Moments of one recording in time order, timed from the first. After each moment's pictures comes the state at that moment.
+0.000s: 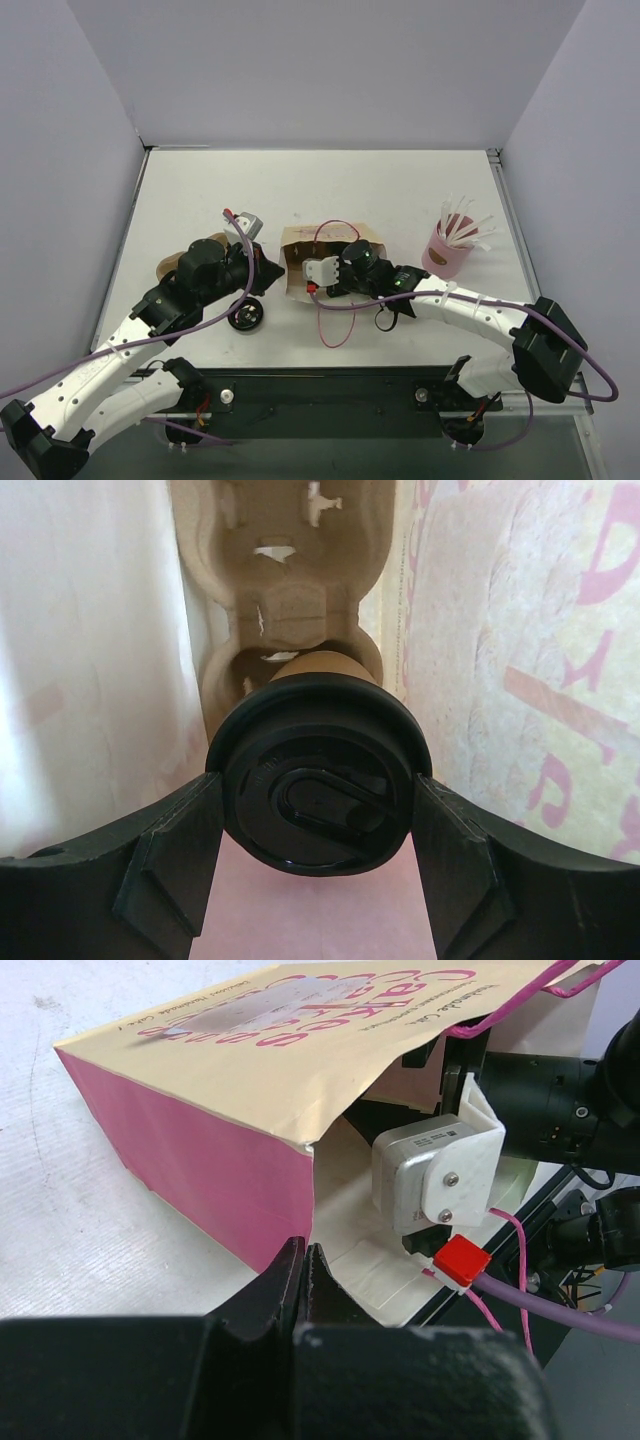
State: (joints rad) left arm -0.70 0.81 0.78 -0.34 0.11 -0.41; right arm 0.89 1.33 0.79 -0.11 0.27 -1.04
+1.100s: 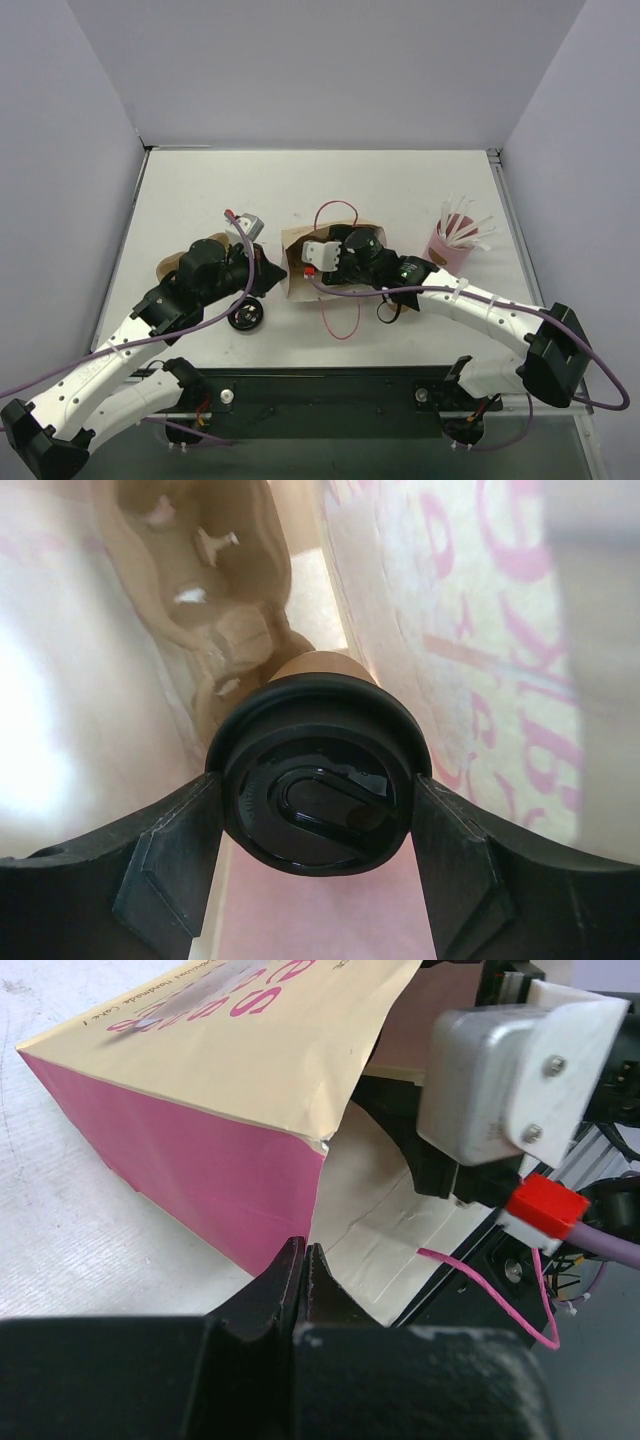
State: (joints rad) left arm -0.70 0.81 0.78 -0.34 0.14 -0.43; right arm 0.88 1.31 0.90 -0.19 0.25 -0.89
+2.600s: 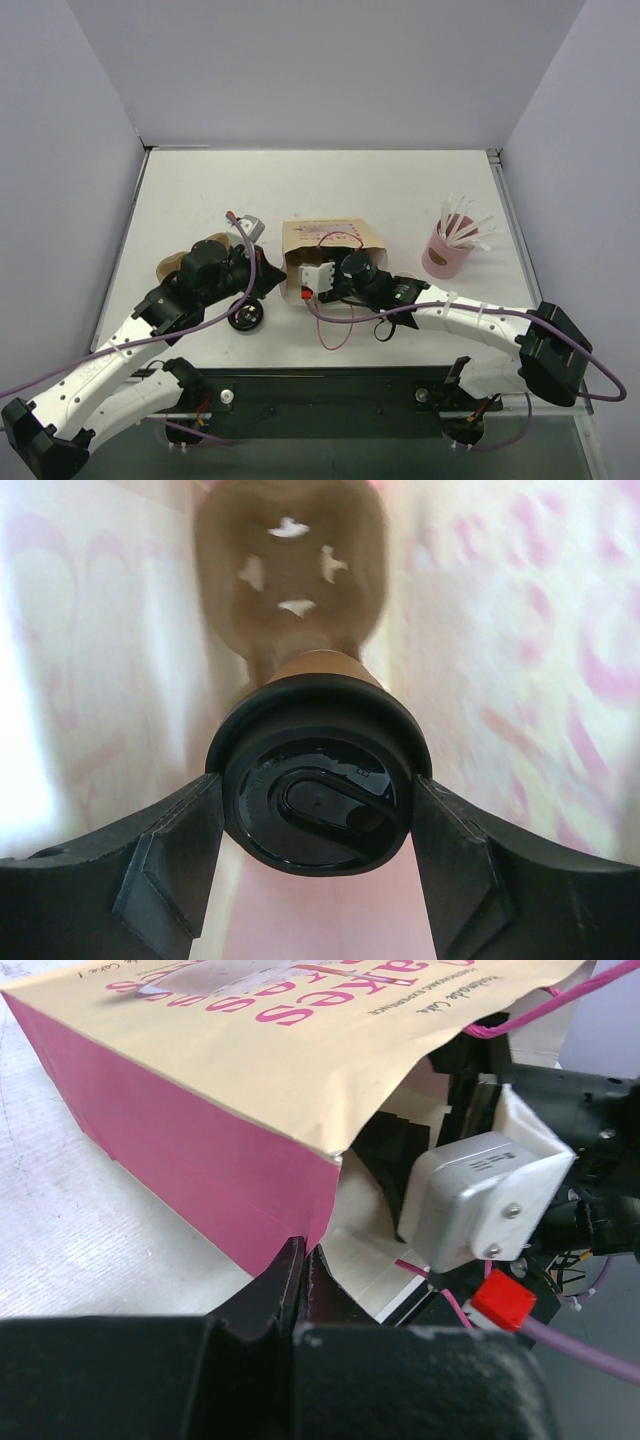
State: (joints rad) left arm -0.70 0.81 0.77 -0.35 0.14 -0.43; right arm 0.96 1.32 0.73 0.05 0.31 -0.95
